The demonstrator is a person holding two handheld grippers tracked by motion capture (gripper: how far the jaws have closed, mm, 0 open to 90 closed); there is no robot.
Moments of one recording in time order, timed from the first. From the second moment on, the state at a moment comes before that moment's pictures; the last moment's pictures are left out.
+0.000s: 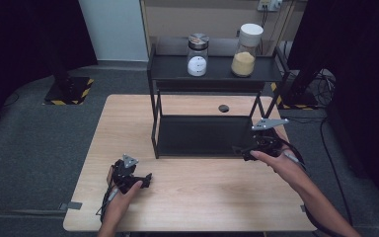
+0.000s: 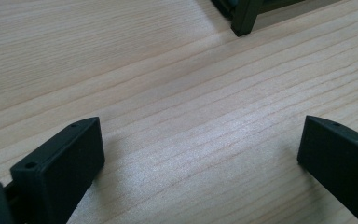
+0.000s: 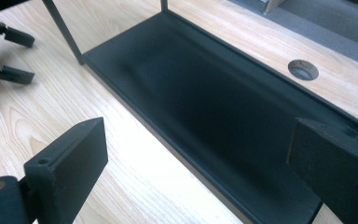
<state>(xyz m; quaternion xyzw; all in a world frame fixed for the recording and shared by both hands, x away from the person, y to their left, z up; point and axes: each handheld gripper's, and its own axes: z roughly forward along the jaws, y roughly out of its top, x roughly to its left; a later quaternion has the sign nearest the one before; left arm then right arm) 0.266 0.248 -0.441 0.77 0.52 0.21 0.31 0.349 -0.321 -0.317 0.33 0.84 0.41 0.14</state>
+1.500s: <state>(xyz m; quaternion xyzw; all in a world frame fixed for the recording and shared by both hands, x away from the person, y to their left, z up) 0.266 0.248 -0.440 0.77 0.52 0.21 0.31 0.330 -0.337 -0.393 0.37 0.83 0.40 0.11</state>
